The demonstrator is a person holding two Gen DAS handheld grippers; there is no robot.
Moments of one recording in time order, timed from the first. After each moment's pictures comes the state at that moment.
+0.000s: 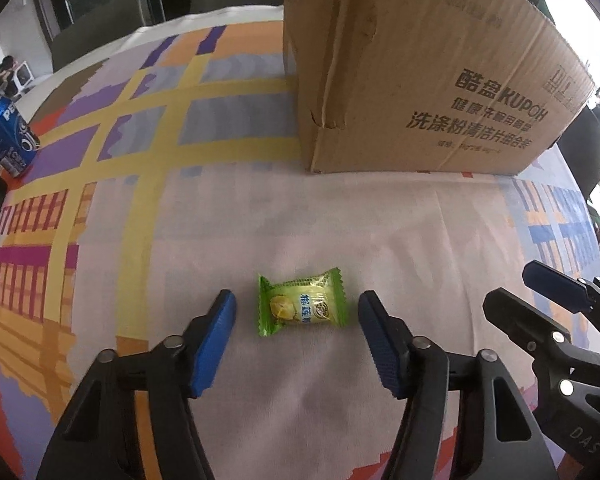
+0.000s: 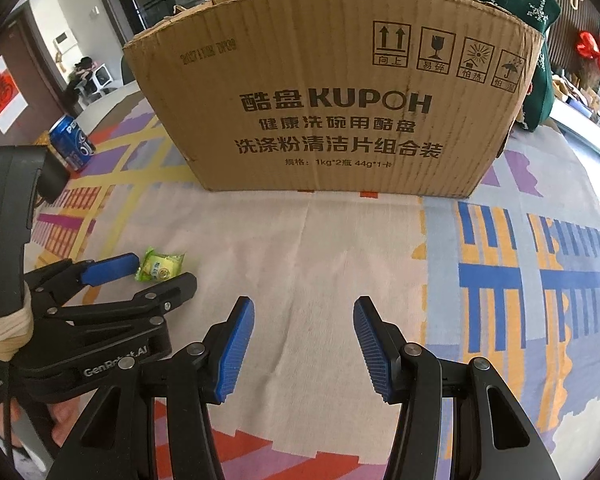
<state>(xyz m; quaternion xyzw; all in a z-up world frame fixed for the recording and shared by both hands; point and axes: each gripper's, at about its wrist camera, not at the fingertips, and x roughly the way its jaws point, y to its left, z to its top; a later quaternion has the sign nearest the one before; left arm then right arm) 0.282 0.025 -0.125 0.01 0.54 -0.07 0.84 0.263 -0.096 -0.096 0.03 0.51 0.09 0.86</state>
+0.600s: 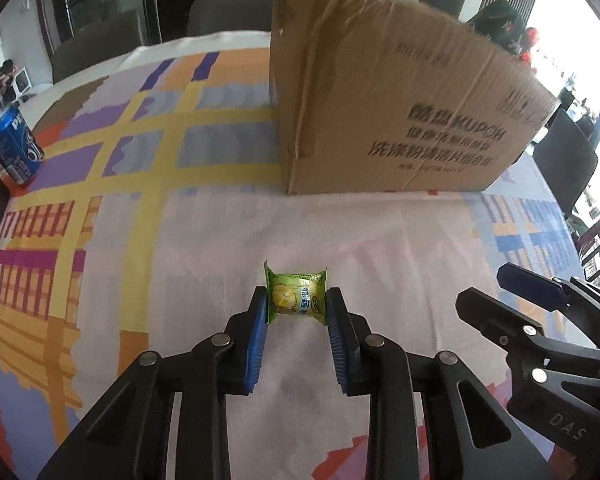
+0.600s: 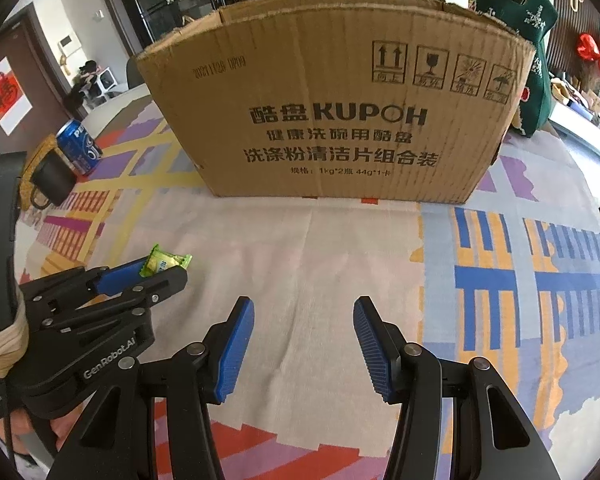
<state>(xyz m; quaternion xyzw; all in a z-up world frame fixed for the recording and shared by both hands) 0.264 0.020 -0.094 -0.01 0.51 -0.09 0.86 0.255 -0.100 -0.084 0.04 0.50 0.09 0.86</state>
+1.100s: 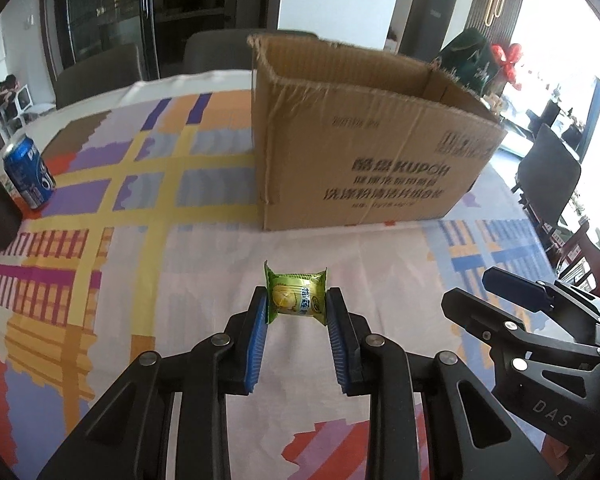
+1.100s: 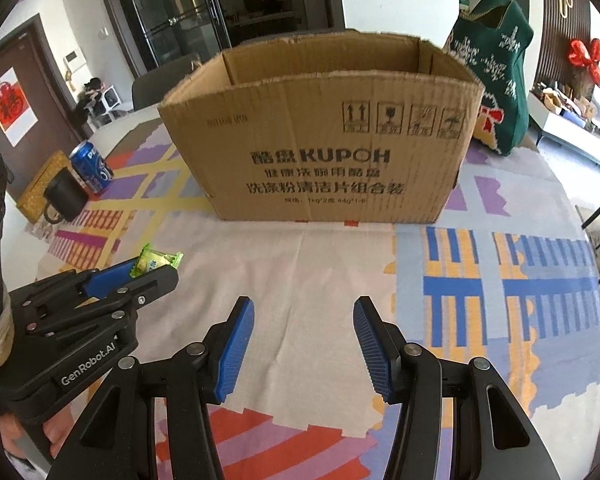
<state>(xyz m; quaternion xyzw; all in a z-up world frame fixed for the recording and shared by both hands) 0.242 0.010 -0.047 -0.01 0.46 -0.10 0.88 0.234 -0.116 -0.049 0.04 0.46 0.09 0.88</state>
